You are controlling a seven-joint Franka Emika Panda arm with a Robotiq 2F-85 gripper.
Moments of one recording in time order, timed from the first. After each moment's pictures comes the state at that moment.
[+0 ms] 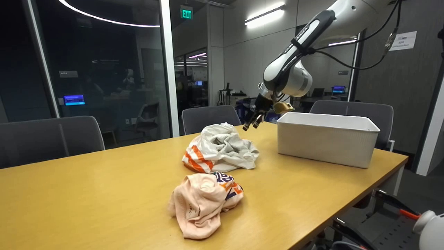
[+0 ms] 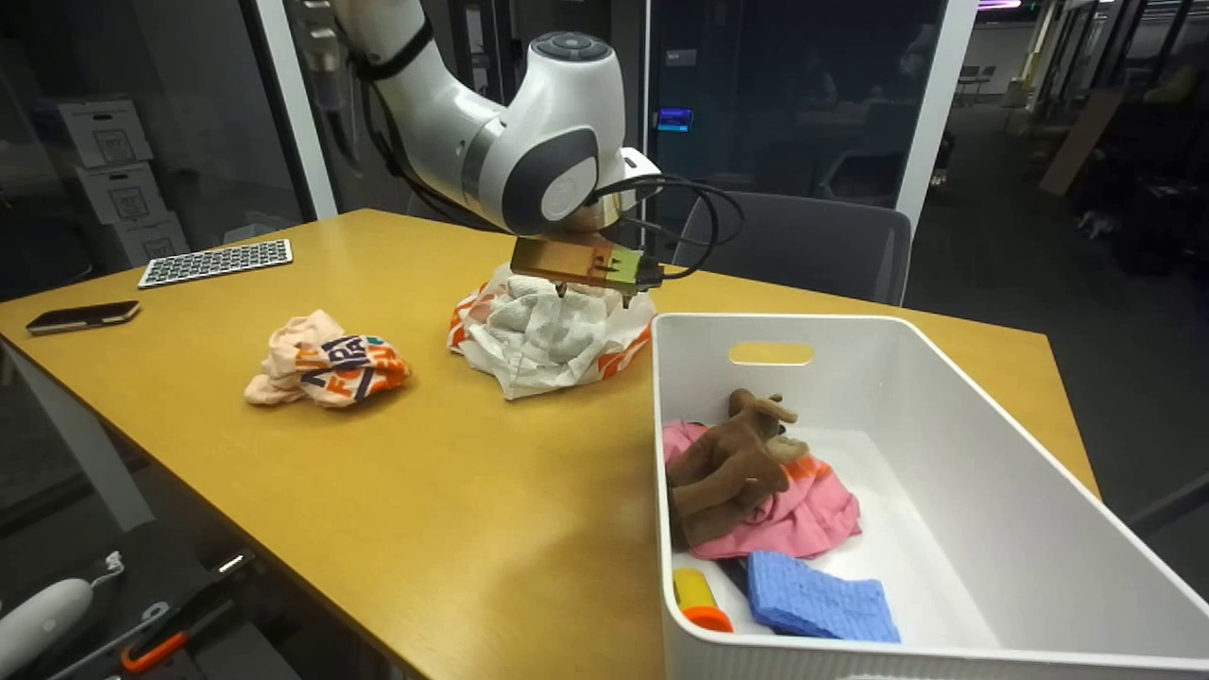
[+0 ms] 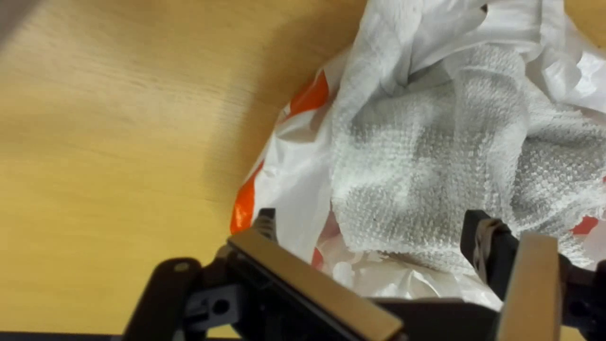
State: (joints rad) arm -0.54 0.46 0.60 -2.13 -0.01 2.93 -0.43
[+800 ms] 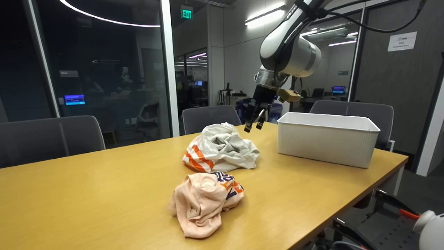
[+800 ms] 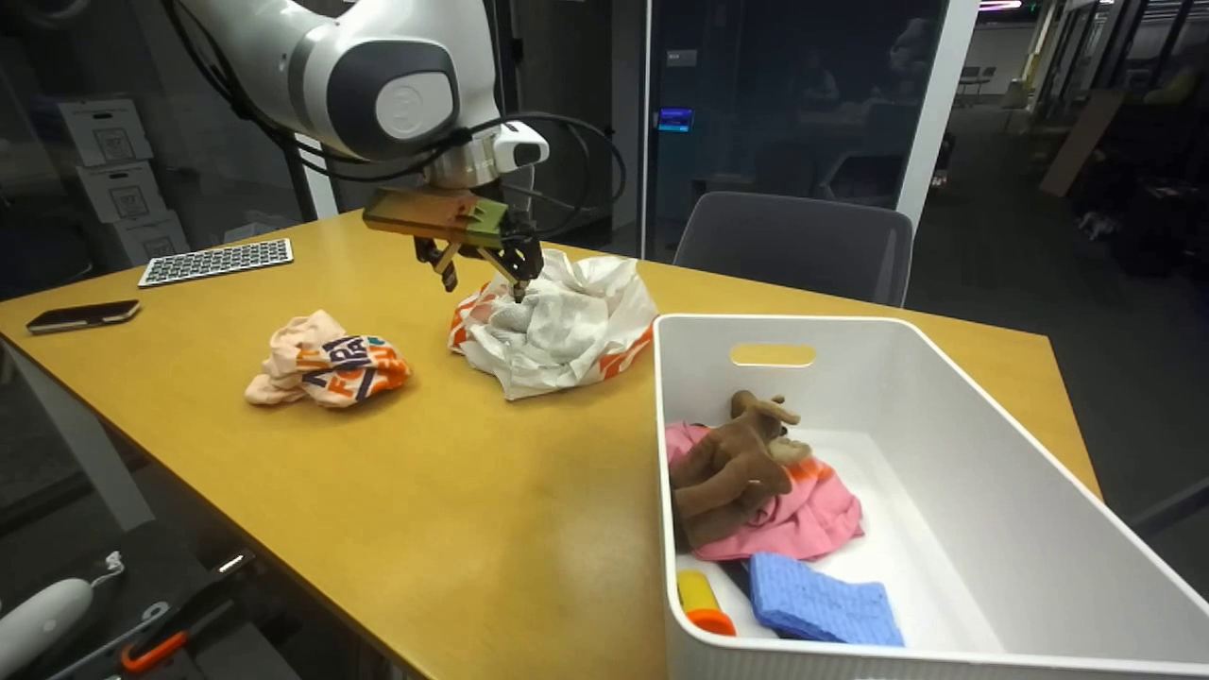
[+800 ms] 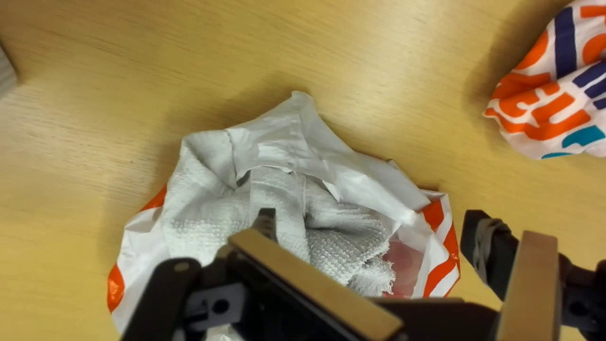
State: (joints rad) arm -0.11 0.09 0.34 -2.37 0.22 2.71 -0.40
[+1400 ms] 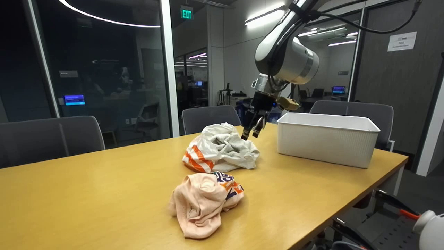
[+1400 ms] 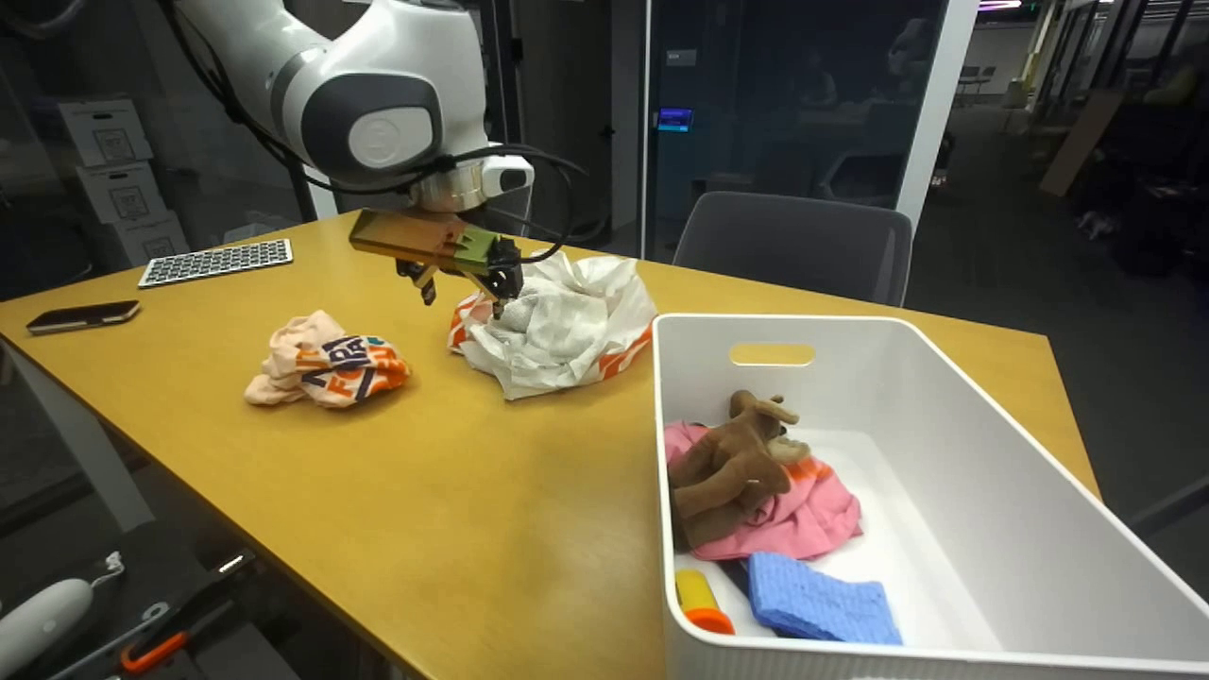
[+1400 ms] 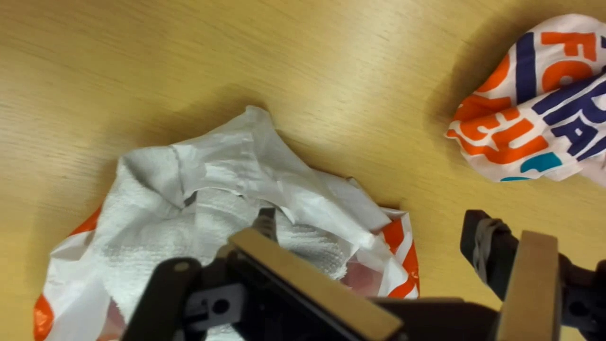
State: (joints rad) arm 0.01 0.12 0.27 -2.39 0.42 2.73 -0.57
